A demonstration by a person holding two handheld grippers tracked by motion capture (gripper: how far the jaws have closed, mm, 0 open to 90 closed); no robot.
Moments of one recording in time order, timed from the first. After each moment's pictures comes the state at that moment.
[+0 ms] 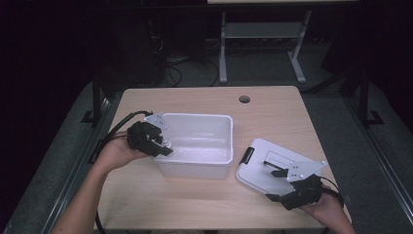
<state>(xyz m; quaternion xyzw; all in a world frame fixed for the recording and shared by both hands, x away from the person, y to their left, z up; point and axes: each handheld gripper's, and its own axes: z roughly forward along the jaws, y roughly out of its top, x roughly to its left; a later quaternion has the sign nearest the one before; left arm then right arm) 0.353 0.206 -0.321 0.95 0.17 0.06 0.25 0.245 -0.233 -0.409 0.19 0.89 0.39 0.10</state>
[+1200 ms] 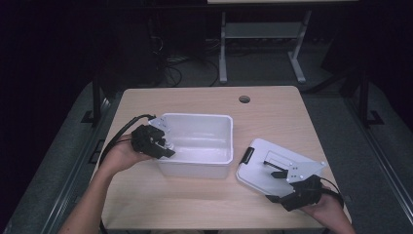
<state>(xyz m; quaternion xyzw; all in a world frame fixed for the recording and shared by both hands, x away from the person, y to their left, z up) 0.356 0.202 -0.338 0.95 0.18 0.06 0.25 0.244 -0.234 -0.412 0.19 0.90 0.39 0.10</state>
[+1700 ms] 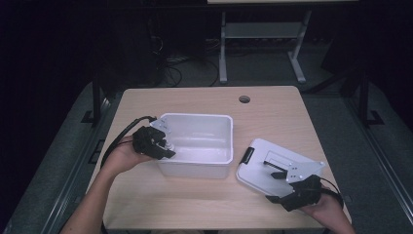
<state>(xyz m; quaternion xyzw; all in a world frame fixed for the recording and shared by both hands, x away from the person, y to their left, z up) 0.358 0.203 -0.346 0.95 0.19 0.06 0.25 0.245 -0.234 -0.415 0.19 0.90 0.38 0.09</state>
